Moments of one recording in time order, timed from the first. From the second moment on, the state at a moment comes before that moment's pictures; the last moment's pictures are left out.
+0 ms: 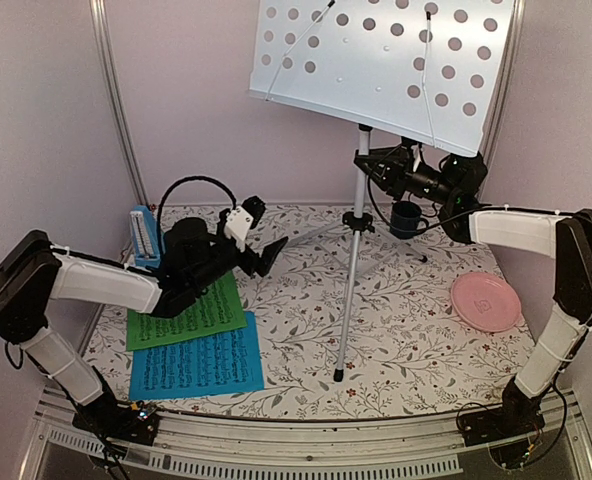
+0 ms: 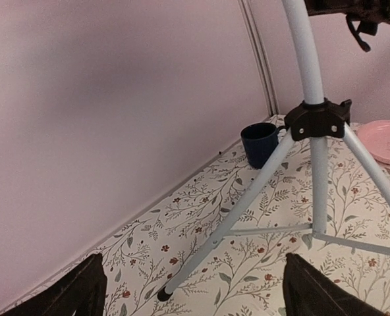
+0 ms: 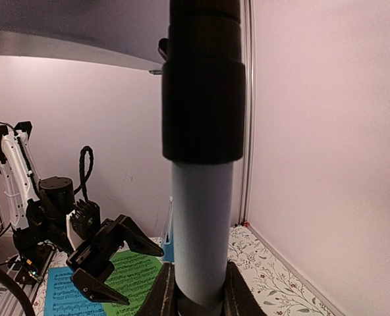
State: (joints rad) left arm -0.75 1.59 0.75 0.82 -0.09 0.31; right arm 0.41 1.74 1.19 0.85 -0.88 0.24
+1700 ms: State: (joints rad) left arm -0.60 2.20 1.61 0.12 0.52 0.51; right arm 0.27 1.72 0.87 0.51 -0.81 0.40
